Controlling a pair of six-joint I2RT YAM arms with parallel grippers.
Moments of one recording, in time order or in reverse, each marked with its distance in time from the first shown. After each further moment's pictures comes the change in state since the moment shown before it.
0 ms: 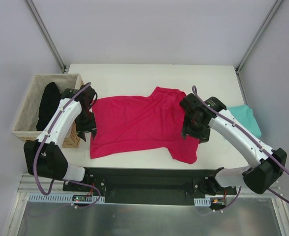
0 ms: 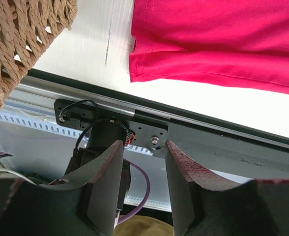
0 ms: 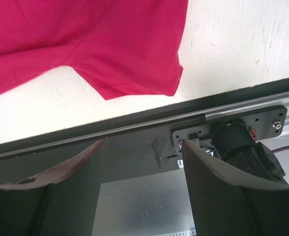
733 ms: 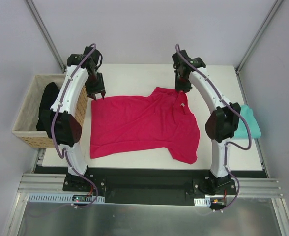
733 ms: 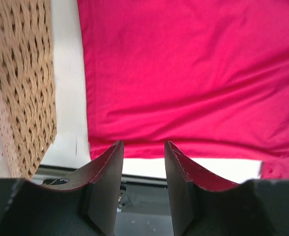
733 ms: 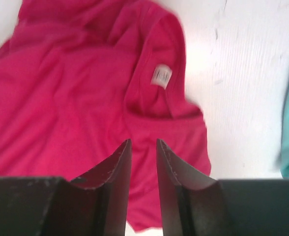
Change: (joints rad) left arm 0.000 0.455 0.727 0.047 0.042 0.045; right arm -0.213 0.730 0.811 0.207 0.088 -0.454
